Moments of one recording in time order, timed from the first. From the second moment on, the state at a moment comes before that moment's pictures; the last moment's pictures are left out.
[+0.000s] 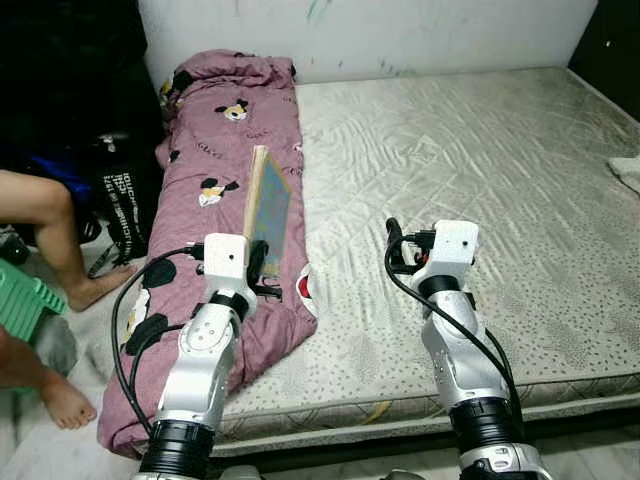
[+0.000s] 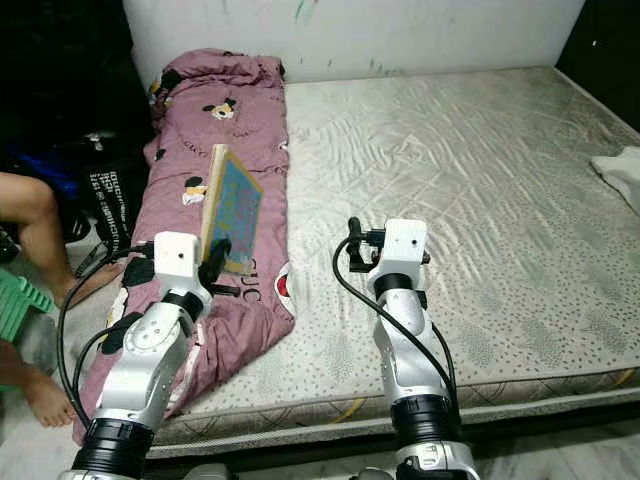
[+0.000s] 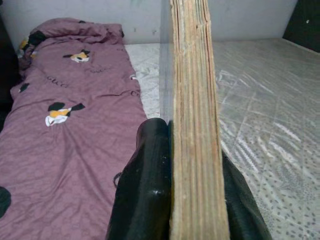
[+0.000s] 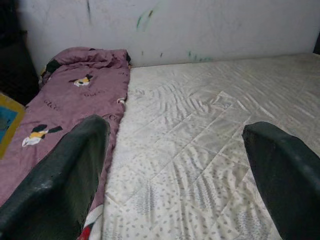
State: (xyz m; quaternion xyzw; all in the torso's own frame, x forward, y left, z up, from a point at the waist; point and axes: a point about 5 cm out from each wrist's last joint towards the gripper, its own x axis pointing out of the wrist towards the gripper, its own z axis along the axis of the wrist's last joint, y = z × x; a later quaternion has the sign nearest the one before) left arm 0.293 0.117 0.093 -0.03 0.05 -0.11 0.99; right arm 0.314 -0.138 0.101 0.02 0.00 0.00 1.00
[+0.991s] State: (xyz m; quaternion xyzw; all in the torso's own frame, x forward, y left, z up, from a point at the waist) left arm 0.293 0.116 0.093 -0.04 0.04 -0.10 0.99; right arm 0.315 -0.141 0.100 0.01 0.00 0.00 1.00
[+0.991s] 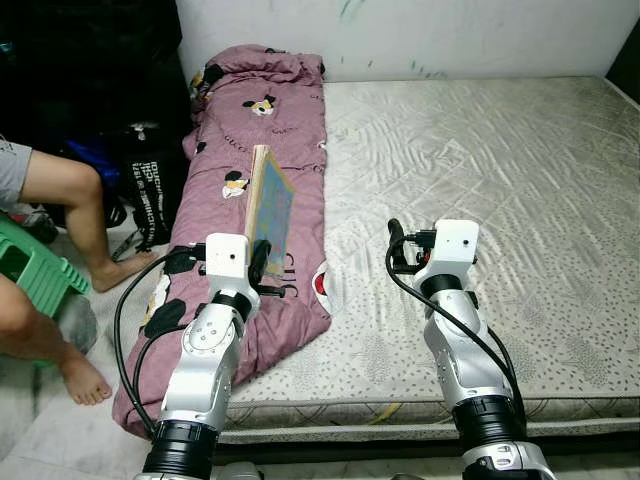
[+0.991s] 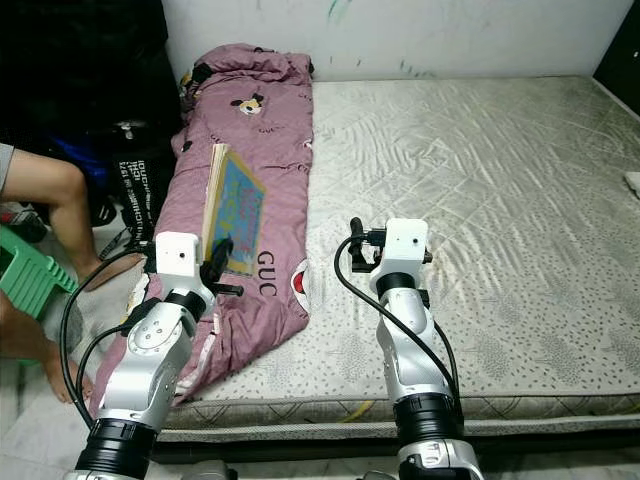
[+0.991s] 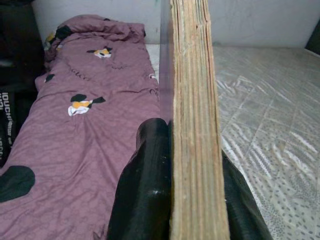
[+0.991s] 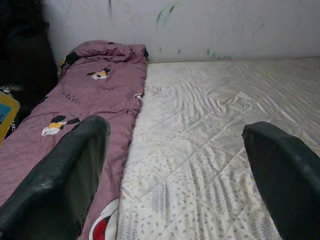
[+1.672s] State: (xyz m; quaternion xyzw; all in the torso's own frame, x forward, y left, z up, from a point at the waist) left arm 0.294 0.124 0.090 -0.04 0.05 -0.09 0.99; right arm 0.316 -0.134 0.100 0.02 0.00 0.01 1.00
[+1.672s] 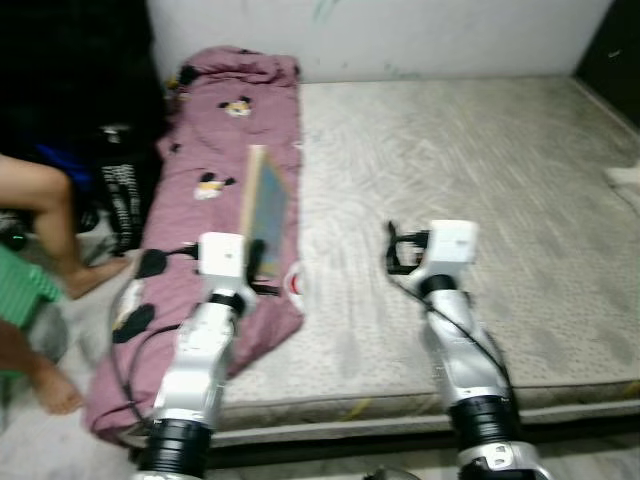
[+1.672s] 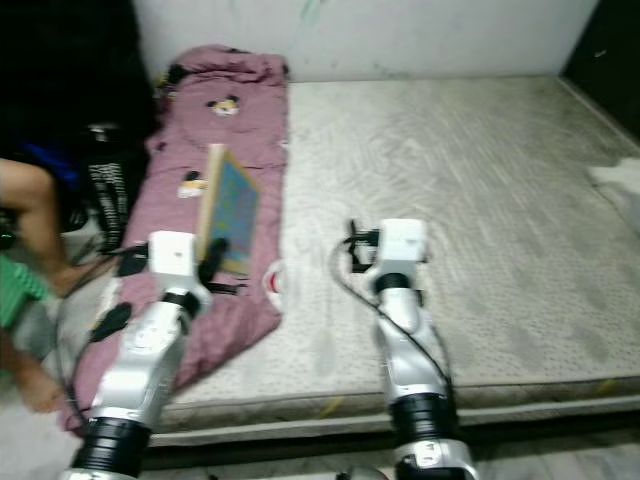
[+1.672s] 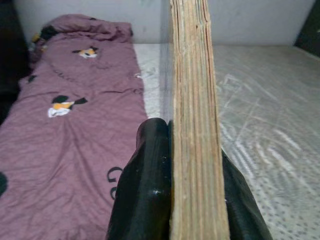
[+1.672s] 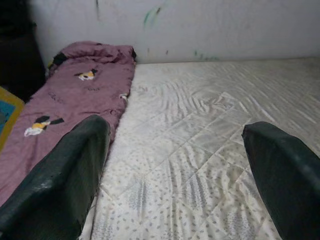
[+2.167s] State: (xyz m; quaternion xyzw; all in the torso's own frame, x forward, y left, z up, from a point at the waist) left arm 0.295 0.124 0.091 -0.04 0.05 -0.08 1.00; right arm 0.314 -0.133 0.098 0.01 0.01 0.01 1.00
